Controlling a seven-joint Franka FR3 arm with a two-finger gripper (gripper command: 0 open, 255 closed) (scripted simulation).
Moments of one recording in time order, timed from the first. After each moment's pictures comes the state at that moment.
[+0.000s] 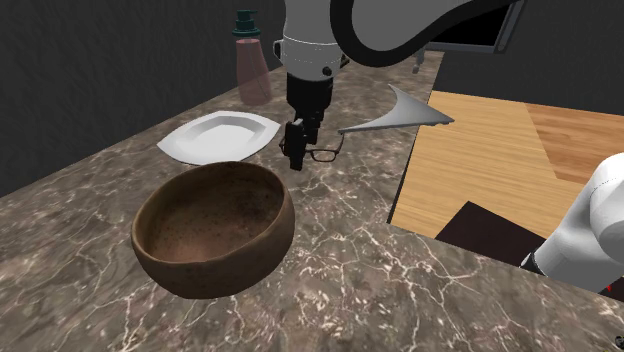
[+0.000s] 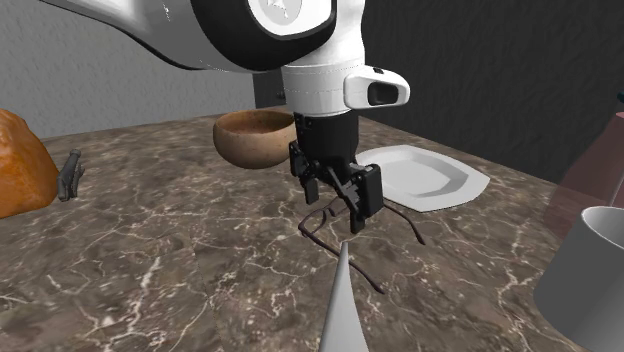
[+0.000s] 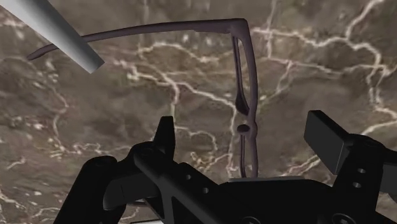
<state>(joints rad) 0.13 -0.08 0.48 -1.98 0.01 2.02 0.07</state>
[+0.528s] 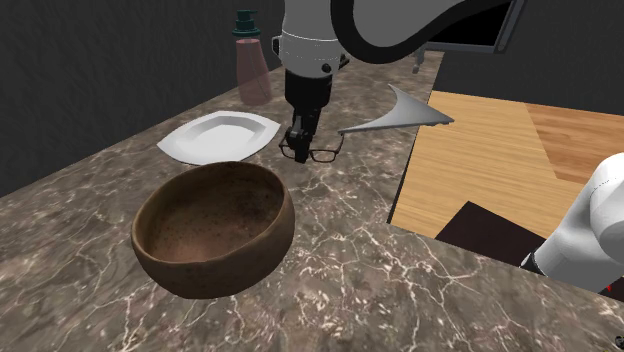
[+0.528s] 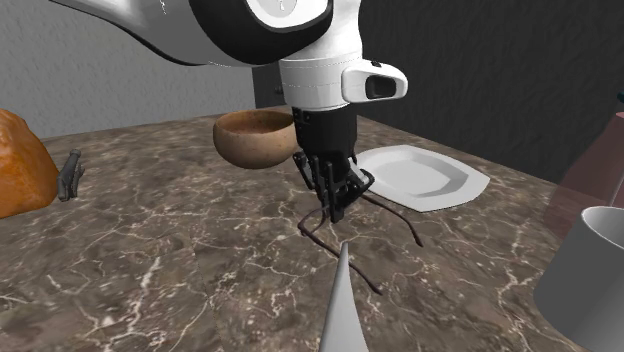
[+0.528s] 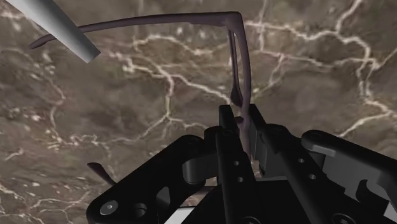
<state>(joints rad) 0.13 -0.09 0.49 -1.97 0.01 2.02 0.07</state>
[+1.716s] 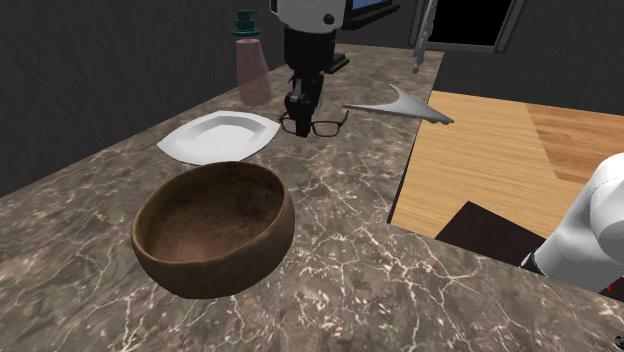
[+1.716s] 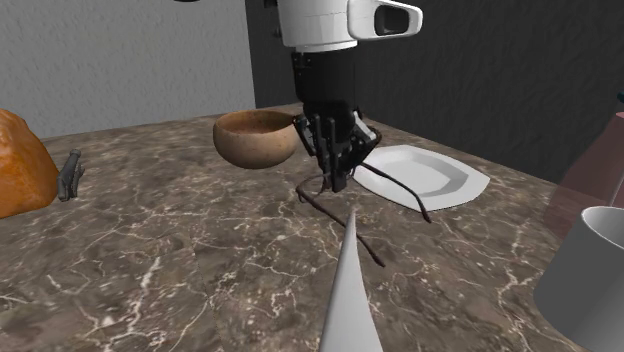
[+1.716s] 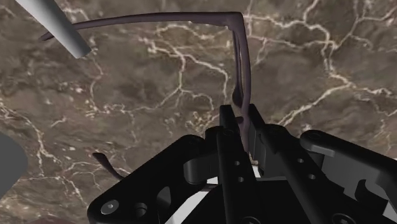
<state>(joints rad) 0.13 -0.10 0.48 -1.83 0.02 1.86 0.06</state>
